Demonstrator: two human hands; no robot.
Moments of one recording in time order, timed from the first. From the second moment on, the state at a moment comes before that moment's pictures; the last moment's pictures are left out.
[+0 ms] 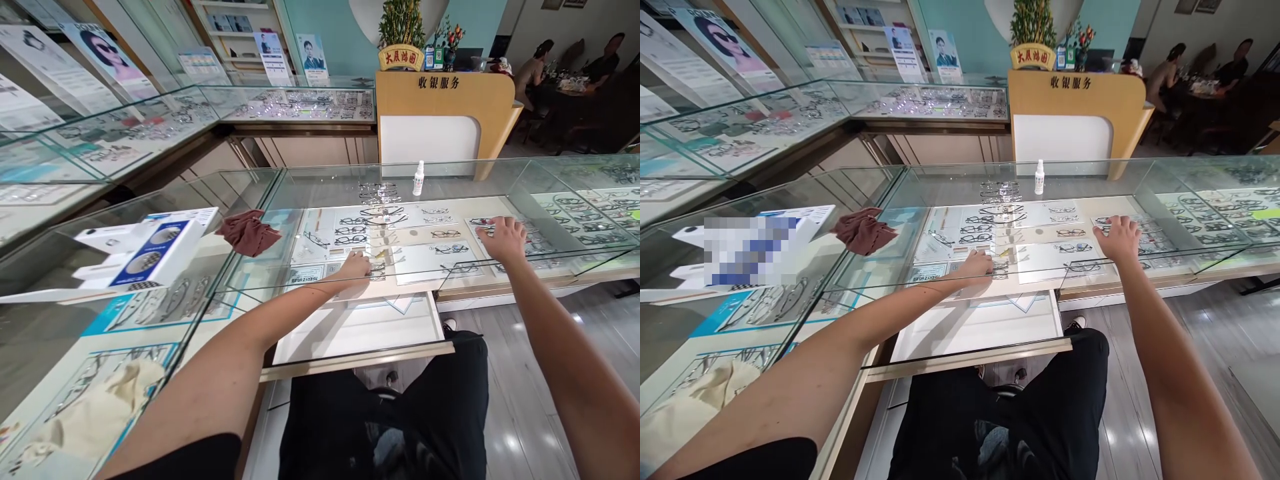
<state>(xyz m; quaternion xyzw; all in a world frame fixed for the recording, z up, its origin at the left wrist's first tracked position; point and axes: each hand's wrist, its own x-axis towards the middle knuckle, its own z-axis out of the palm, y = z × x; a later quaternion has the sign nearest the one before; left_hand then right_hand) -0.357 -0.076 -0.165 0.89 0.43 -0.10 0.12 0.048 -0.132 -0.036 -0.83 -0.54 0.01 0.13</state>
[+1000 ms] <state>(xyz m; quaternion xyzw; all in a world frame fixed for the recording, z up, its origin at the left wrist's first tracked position) -0.428 -0.106 0.038 0.91 0.38 0.03 0.15 0.037 -0.140 -0.014 -0.84 -0.54 0.04 0.10</state>
